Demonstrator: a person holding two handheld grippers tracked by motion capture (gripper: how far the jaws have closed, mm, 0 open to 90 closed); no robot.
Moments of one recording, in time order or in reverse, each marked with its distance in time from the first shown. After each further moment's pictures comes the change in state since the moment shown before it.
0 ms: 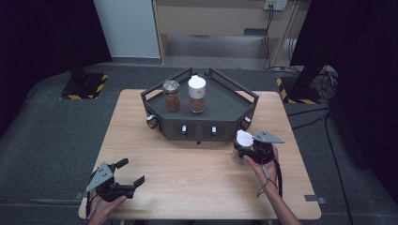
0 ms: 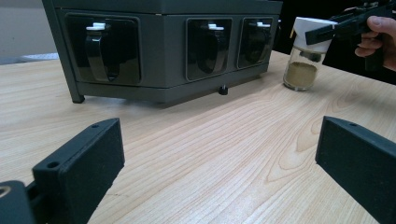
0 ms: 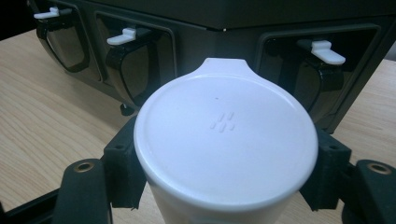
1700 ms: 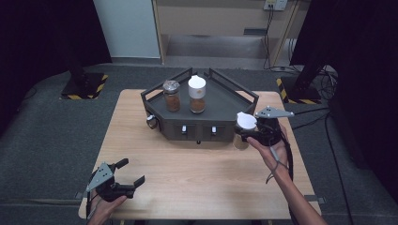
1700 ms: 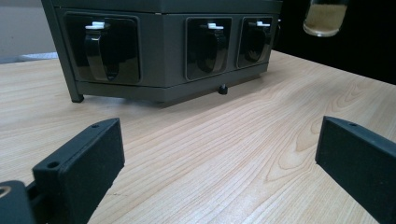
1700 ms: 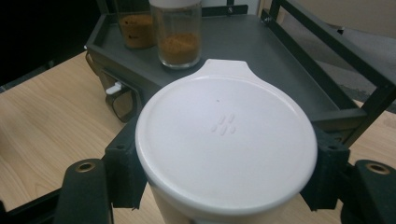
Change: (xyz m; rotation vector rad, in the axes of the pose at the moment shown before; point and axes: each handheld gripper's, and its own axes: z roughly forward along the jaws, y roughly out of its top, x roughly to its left) left arm 0.000 0.000 0.000 0.002 -0.001 -0.002; right arm 0.003 0.118 -0.043 0.057 0.068 -0.033
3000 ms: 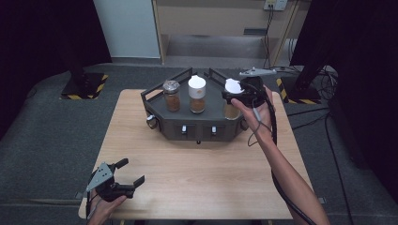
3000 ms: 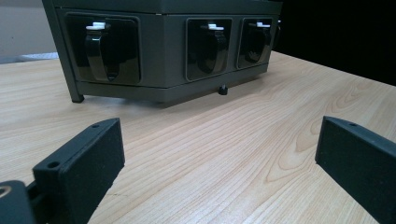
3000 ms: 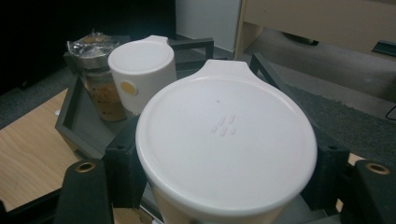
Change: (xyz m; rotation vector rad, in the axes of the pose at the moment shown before) left arm 0.000 0.000 0.000 -0.001 0.000 -0.002; right arm 0.007 0.099 0.046 0.004 -0.084 0.016
